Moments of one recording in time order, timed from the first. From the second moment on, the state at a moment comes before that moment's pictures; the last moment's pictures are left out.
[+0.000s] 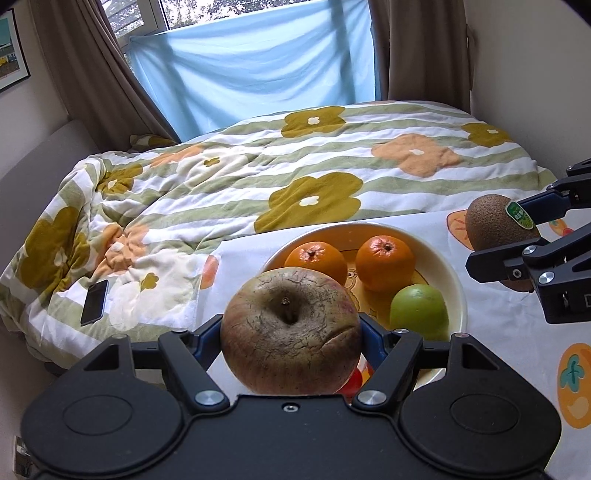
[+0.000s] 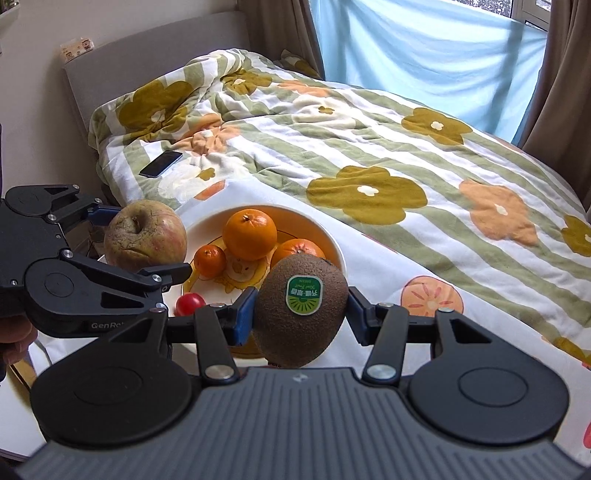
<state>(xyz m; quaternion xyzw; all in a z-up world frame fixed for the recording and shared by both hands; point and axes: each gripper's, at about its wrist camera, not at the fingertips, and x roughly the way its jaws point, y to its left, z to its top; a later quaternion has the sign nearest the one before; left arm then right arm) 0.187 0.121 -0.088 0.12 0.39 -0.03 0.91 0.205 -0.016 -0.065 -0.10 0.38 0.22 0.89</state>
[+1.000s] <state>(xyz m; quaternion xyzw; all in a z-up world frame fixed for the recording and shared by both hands) 0.181 0.134 -0.108 0.16 0.37 -0.08 0.91 0.242 0.030 -0.091 -0.09 0.41 0.22 0.88</state>
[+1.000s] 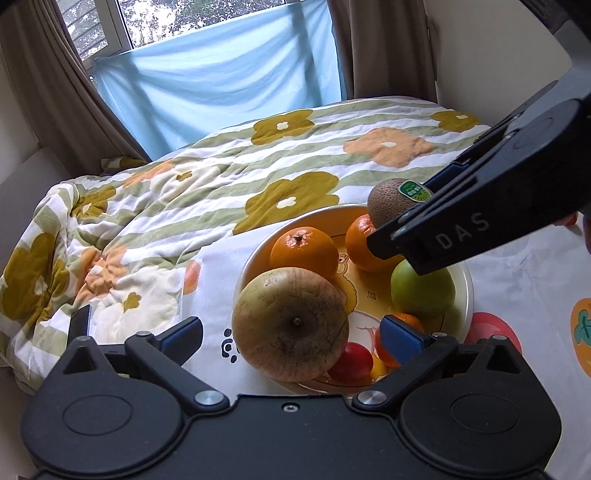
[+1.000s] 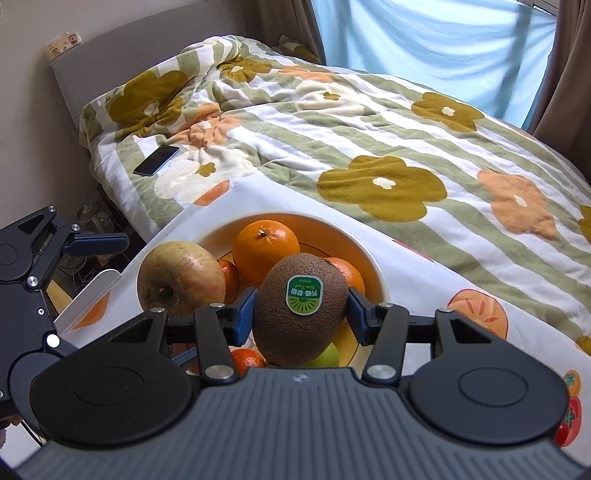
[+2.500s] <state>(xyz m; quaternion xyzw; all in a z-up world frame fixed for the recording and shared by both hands) 0.151 0.113 -0.084 0.15 0.36 -0.06 0.92 0.217 0.003 -0.075 -0.05 0.36 0.23 0.90</state>
